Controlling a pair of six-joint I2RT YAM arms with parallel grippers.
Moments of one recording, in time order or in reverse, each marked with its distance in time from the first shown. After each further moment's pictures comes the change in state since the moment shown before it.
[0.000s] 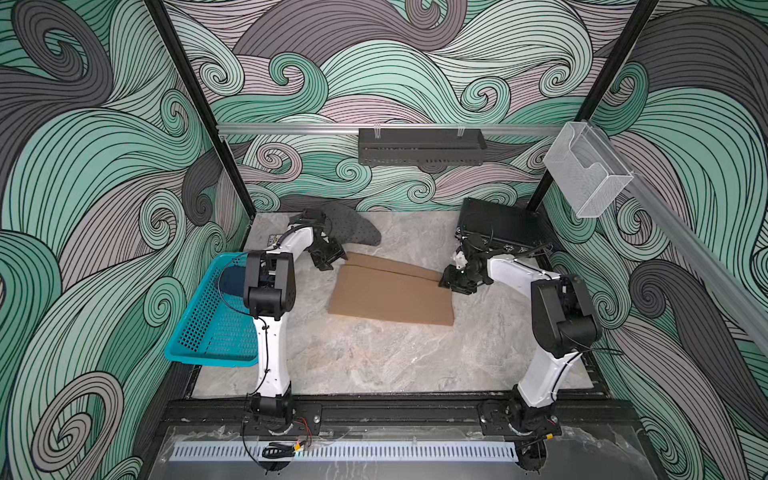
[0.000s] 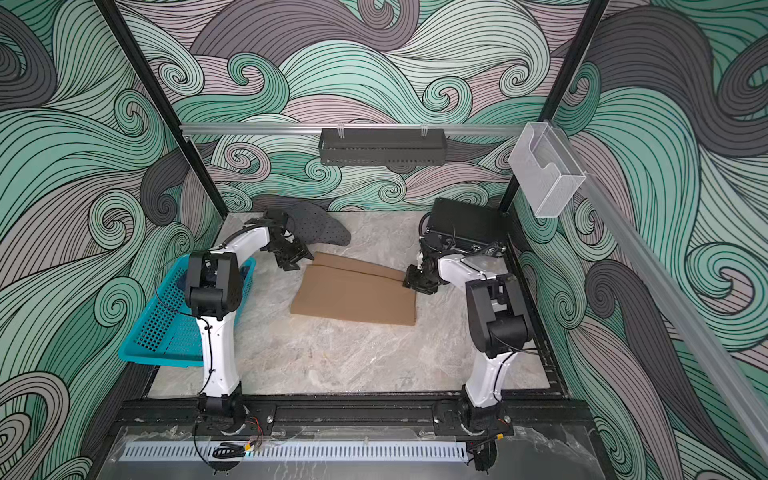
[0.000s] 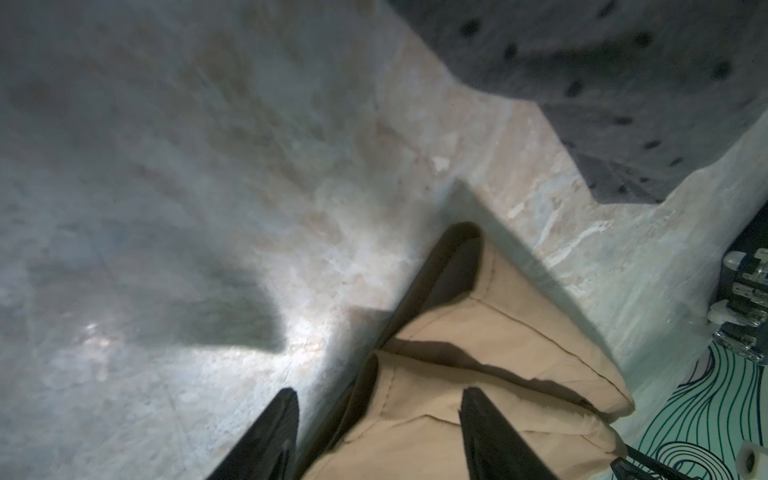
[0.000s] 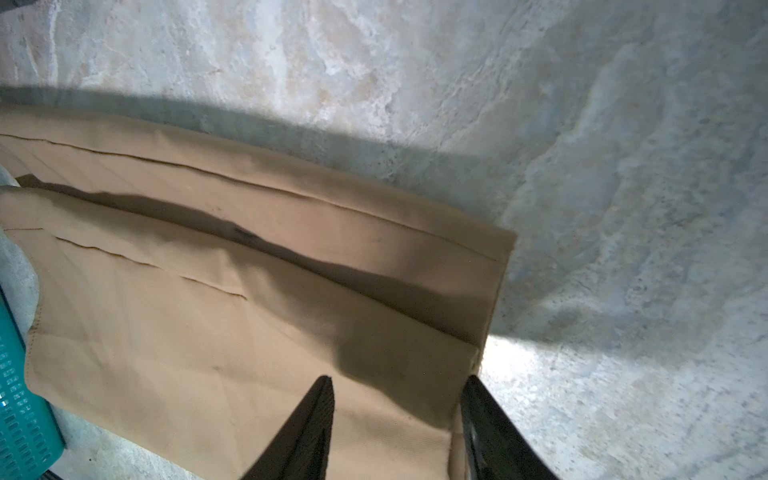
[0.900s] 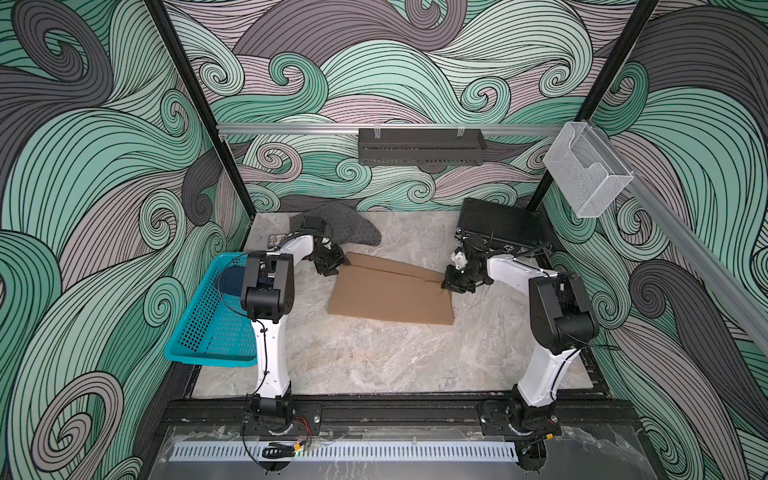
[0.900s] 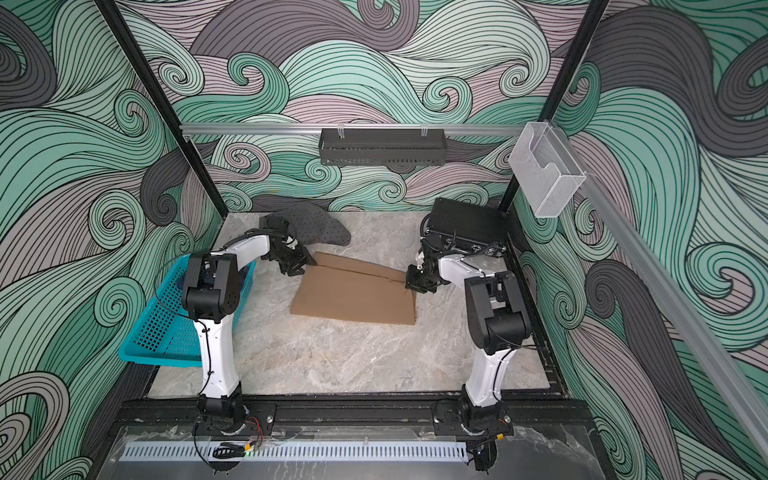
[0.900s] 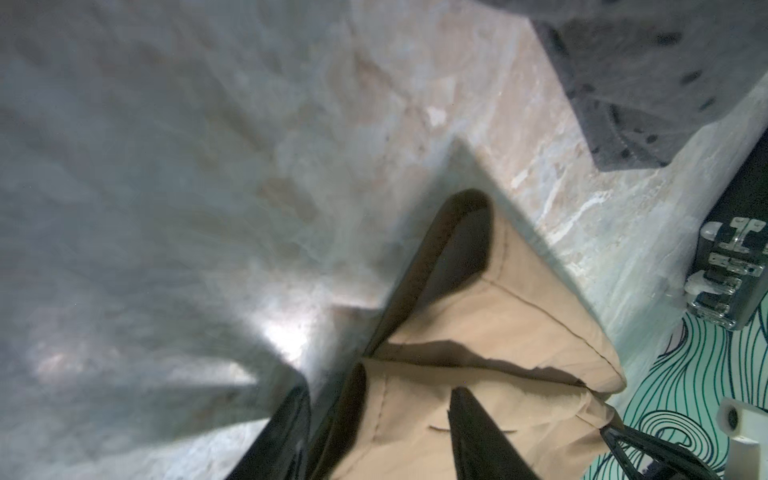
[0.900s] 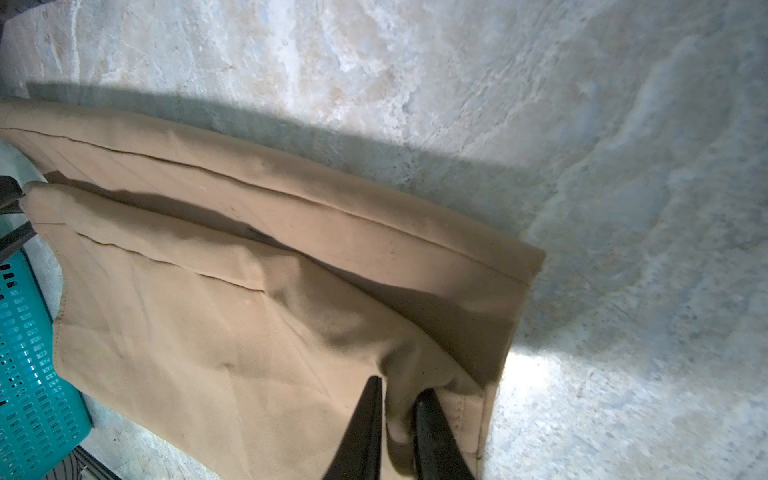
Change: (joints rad) left arm -0.002 -0.057 -0.184 0.146 0.076 -0.001; right arm -0.010 0.029 0.001 0.024 -0.064 -0.011
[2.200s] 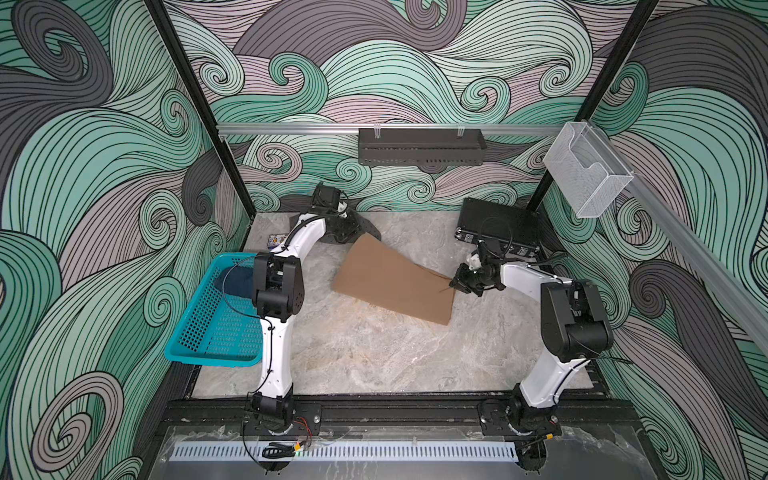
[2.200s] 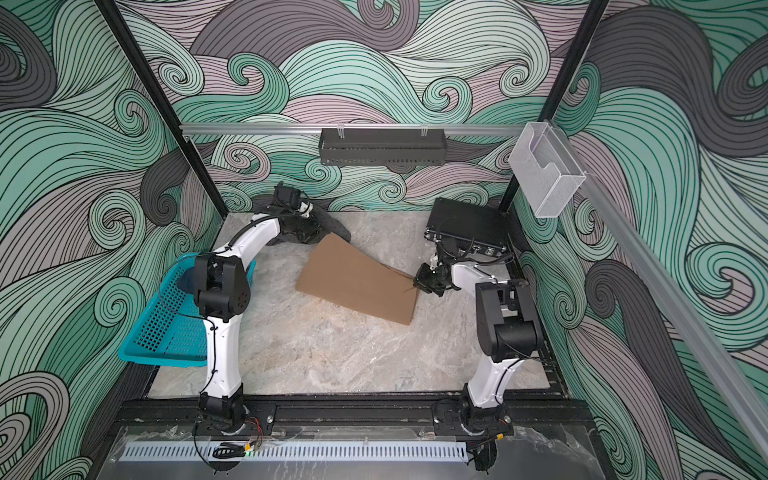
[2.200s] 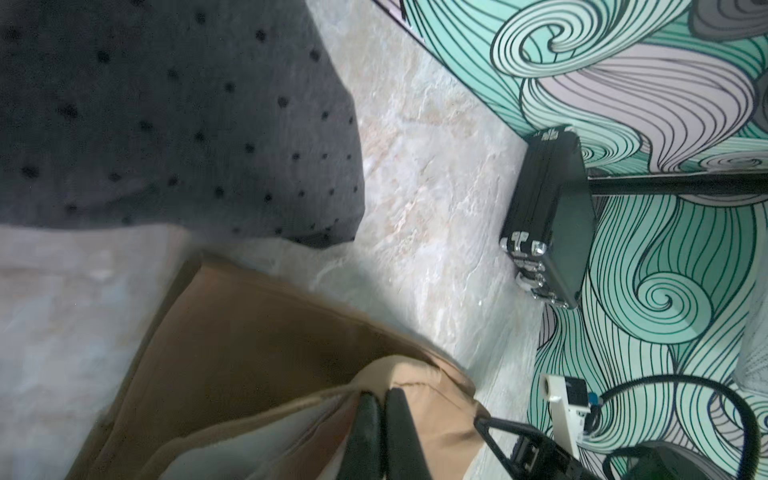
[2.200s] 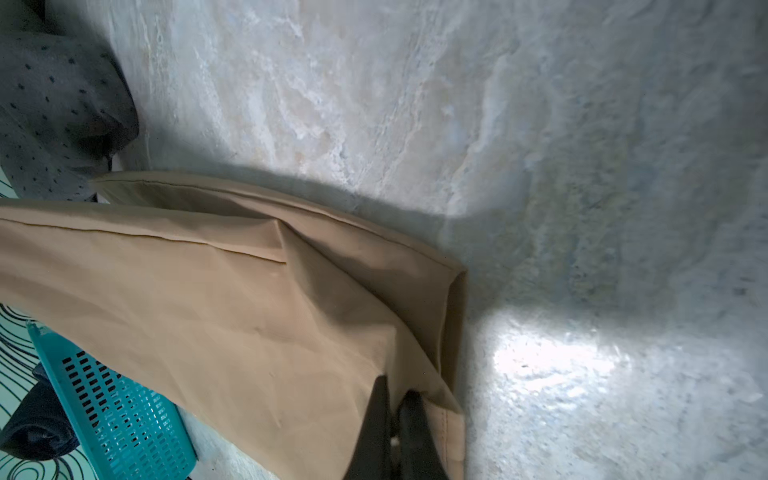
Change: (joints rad) left arm -0.093 0.128 0.476 -0.011 0.061 -0.104; right arm -0.103 -0.072 -0.113 0.129 -0.070 0.198
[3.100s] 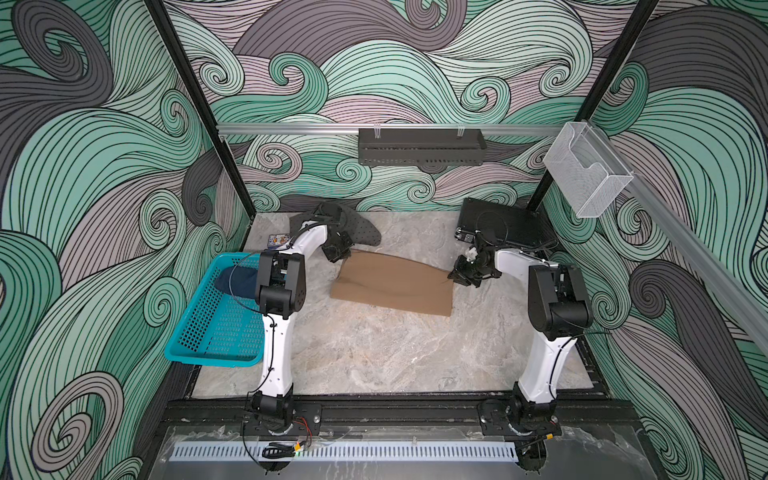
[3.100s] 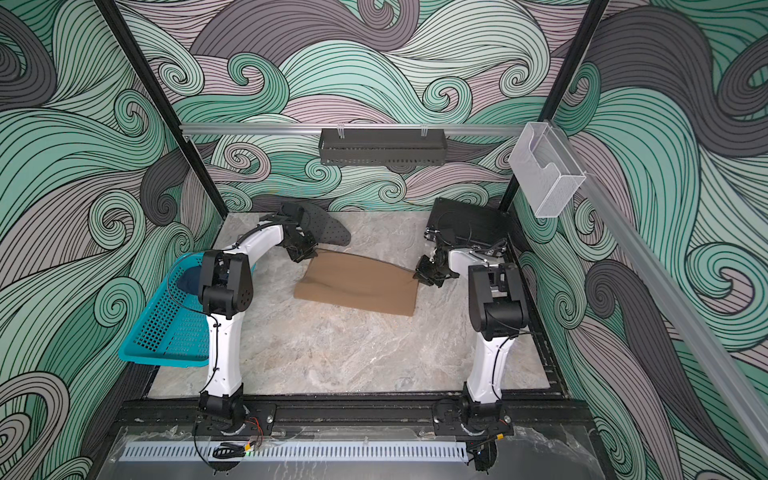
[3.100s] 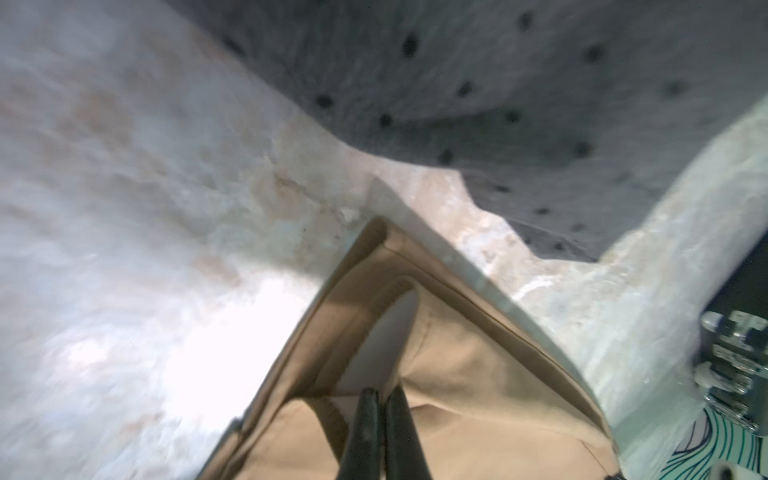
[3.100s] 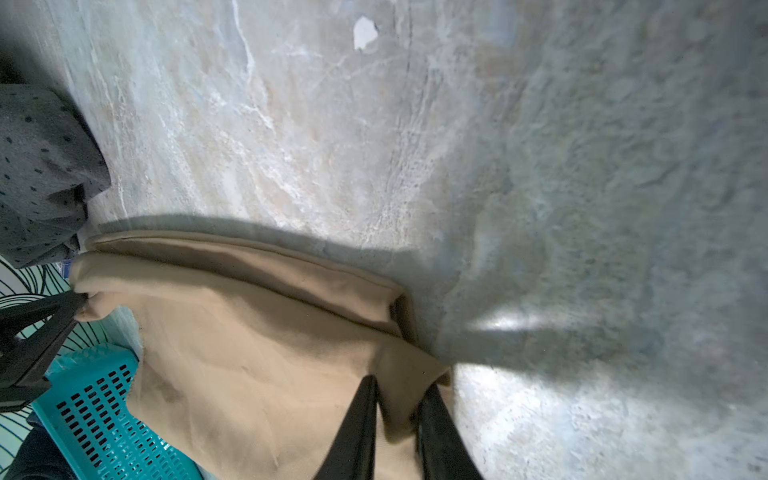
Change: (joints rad) left arm 0.010 -0.044 -0.178 -0.119 -0.282 -0.089; right arm -0.018 0.192 0.217 -0.097 -0.009 -0.011
